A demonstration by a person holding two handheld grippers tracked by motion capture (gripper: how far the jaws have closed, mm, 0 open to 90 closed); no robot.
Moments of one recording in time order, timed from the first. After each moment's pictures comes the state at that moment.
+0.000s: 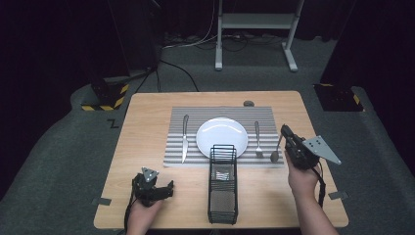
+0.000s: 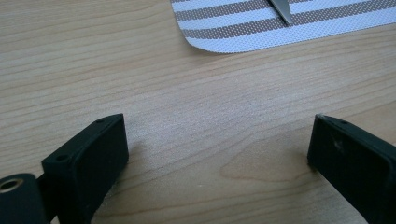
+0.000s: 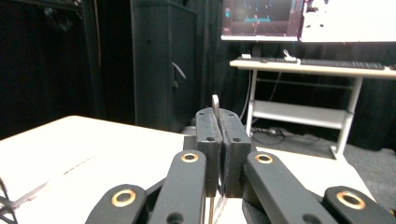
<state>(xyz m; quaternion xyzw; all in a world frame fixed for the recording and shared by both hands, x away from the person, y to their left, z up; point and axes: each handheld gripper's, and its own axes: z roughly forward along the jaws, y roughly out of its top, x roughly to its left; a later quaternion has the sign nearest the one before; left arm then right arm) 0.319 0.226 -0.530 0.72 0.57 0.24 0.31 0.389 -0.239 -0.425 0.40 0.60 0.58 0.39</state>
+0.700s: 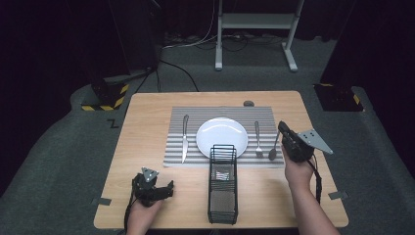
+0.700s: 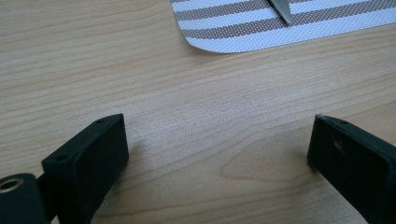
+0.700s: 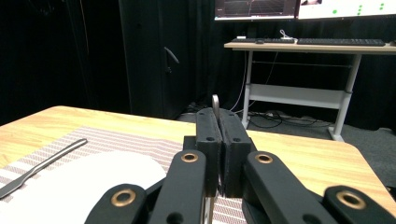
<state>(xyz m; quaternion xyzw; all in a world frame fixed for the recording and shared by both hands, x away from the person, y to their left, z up) 0.319 0.226 -0.530 0.72 0.57 0.24 0.31 0.421 -0.237 -0.439 0.42 0.61 0.56 0.37</state>
